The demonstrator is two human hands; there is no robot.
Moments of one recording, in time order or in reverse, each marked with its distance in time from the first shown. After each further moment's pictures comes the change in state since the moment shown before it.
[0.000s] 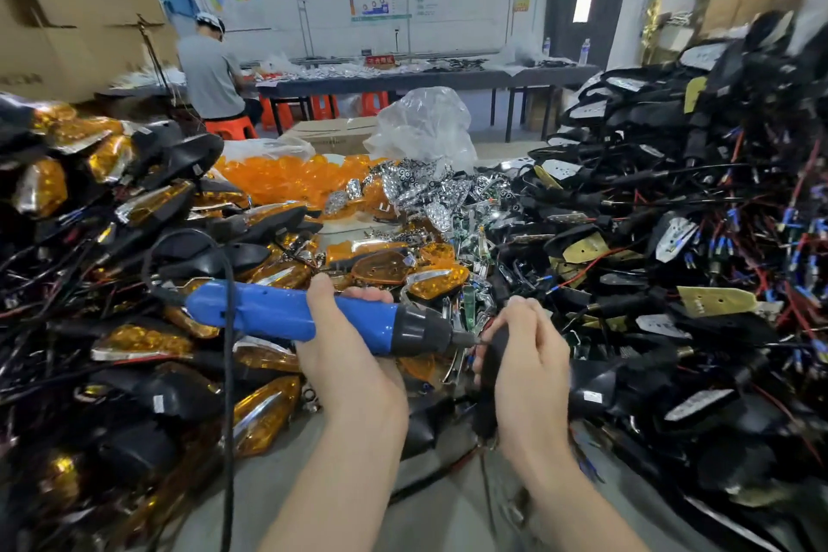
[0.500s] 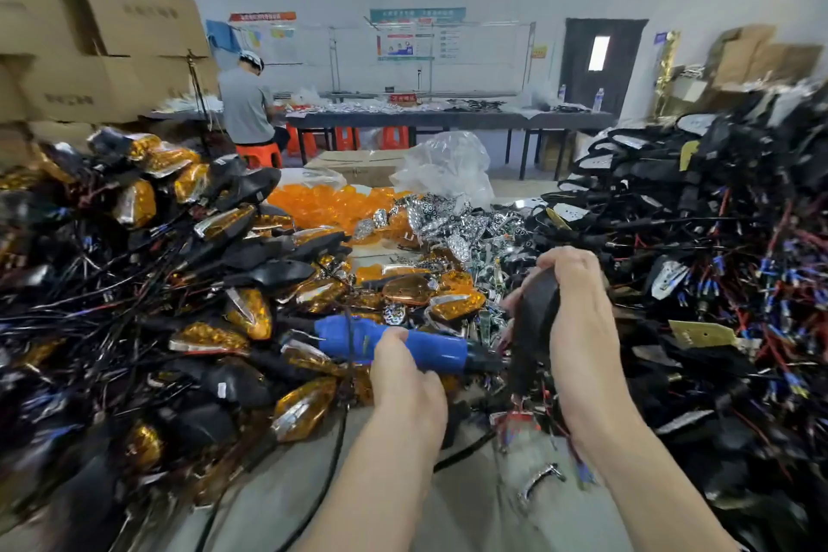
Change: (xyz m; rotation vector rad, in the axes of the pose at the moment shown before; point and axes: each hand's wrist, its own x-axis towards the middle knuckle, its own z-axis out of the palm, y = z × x) left_hand -0.031 0.004 0.006 0.132 0.106 -0.323; right_hand 0.006 -0.095 -0.004 0.076 -0.112 -0.045
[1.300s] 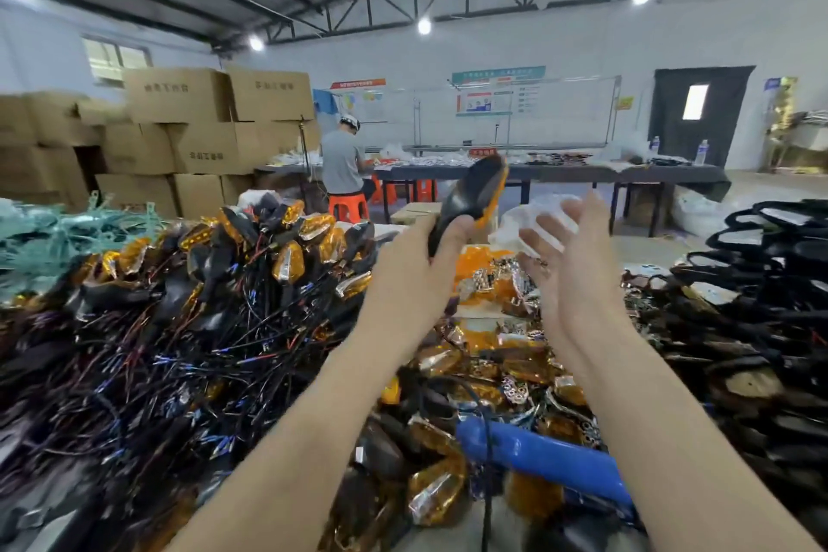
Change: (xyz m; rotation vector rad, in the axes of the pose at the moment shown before) left_hand -0.013 0.201 0.042 1.336 -0.445 1.336; right_hand 0.053 -0.054 0.165 0.339 -0.058 0.105
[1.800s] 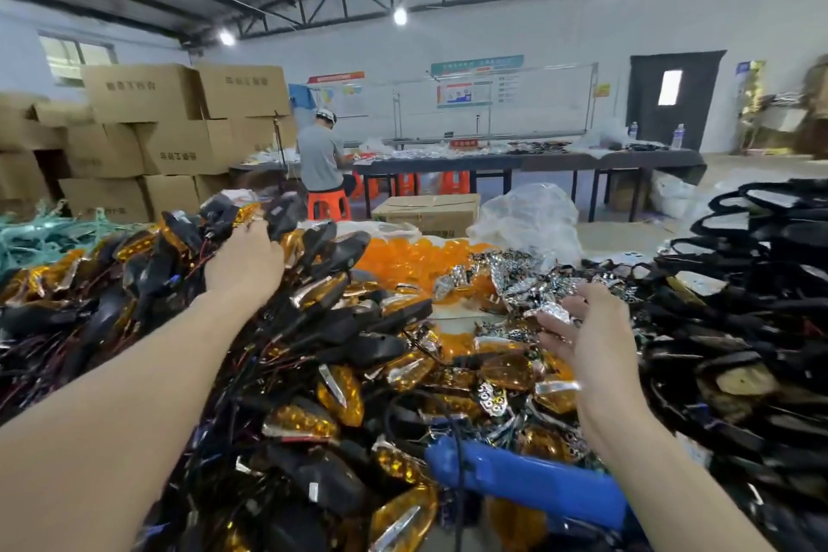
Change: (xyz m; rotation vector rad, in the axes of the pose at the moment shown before) left_hand 0.083 -0.161 -0.051 0.804 -0.006 -0.444; right_hand 0.034 0.064 -0.094 -0.251 0.197 0.077
